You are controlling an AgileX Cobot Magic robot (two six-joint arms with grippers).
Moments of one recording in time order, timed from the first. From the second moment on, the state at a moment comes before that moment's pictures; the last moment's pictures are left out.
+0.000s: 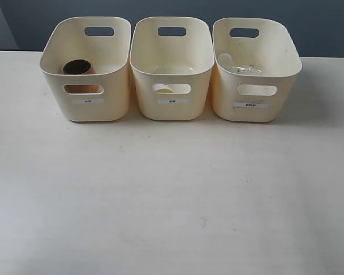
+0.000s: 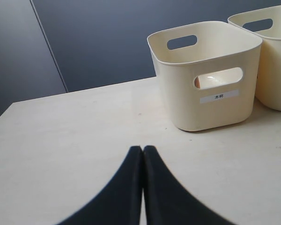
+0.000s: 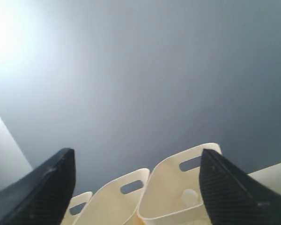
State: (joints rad) left arm -0.04 0.00 0.00 0.04 0.23 0.12; right arm 0.50 0.31 -0.09 0.79 -0.52 -0.30
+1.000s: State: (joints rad) left arm -0.04 0.00 0.00 0.04 0.23 0.12; right arm 0.01 0.01 -0.01 0.48 0.02 -0.22
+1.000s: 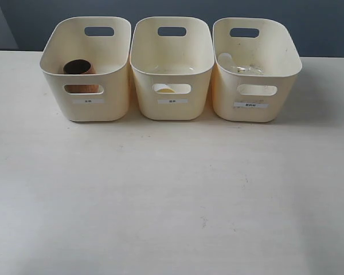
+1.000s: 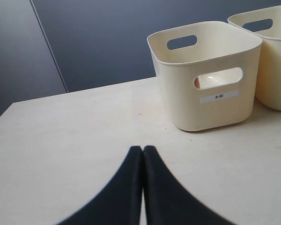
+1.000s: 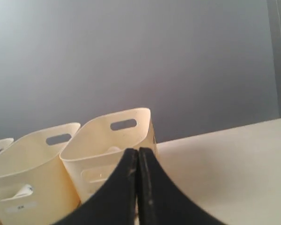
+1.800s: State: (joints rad) left arm -0.04 0.00 0.00 0.04 0.23 0.12; right arm -0.01 0.00 0.00 0.41 0.26 -0.23
